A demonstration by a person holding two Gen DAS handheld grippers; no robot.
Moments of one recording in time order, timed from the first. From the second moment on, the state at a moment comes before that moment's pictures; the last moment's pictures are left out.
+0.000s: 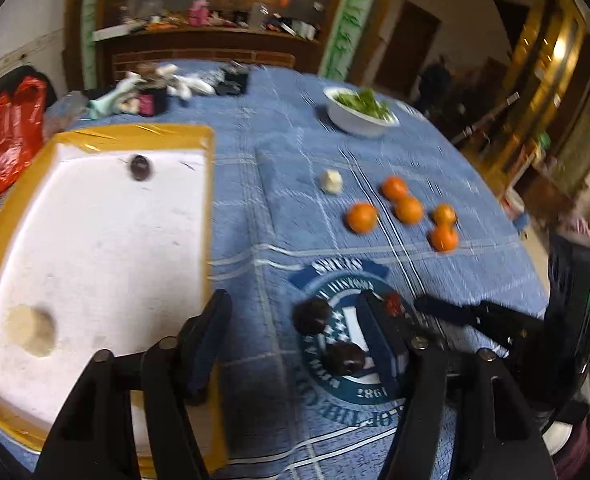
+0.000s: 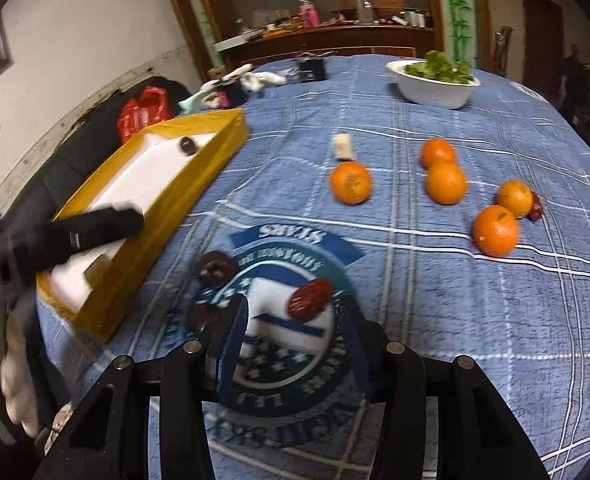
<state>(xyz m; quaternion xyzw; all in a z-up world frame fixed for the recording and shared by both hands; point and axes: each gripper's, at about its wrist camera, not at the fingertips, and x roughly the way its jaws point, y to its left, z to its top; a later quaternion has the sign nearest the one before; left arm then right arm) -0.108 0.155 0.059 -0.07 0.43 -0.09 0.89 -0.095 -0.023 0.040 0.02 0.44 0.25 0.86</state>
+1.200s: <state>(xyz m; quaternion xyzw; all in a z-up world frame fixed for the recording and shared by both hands) -0.121 0.260 0.068 -0.19 0.38 0.00 0.90 -0.094 0.021 0.076 0.04 0.44 0.32 0.84</state>
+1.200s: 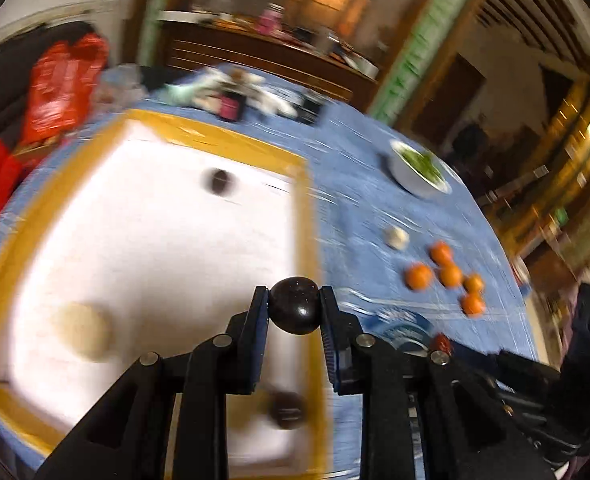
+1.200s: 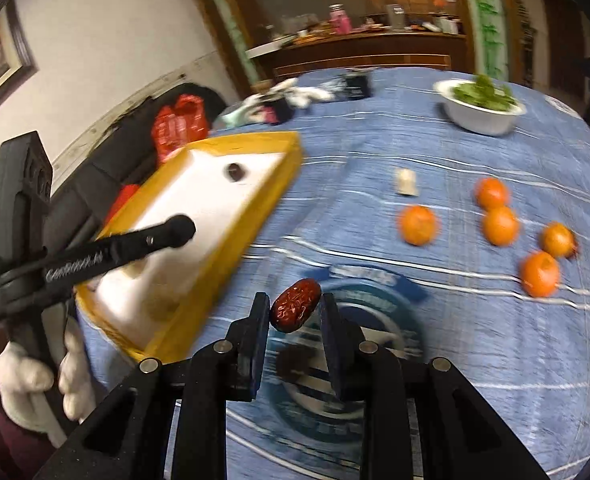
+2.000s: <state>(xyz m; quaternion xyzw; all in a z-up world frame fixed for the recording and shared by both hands) -0.149 0.348 0.048 -0.25 0.38 0.07 0.89 -0.103 0.175 0.061 -0.04 0.47 0.40 0.79</state>
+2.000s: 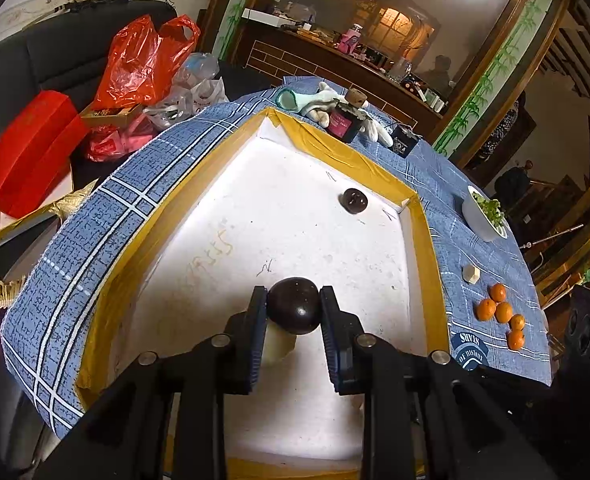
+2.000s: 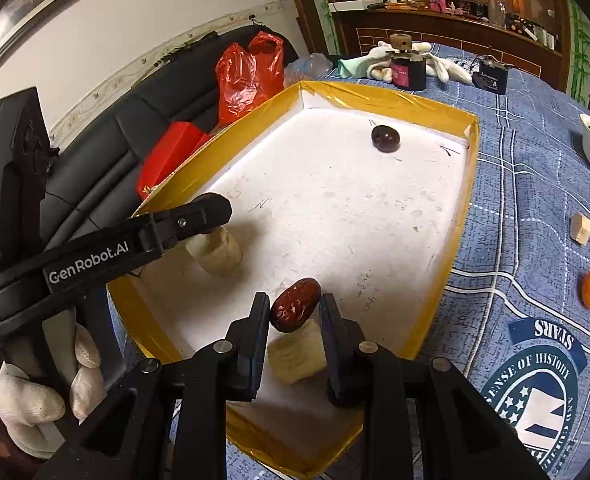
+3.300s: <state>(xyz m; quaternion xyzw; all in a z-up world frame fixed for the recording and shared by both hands) -0.098 0.185 0.071 -0.12 0.42 -0.06 0.90 -0.107 -0.001 0.040 0.01 0.46 0.30 0.84</state>
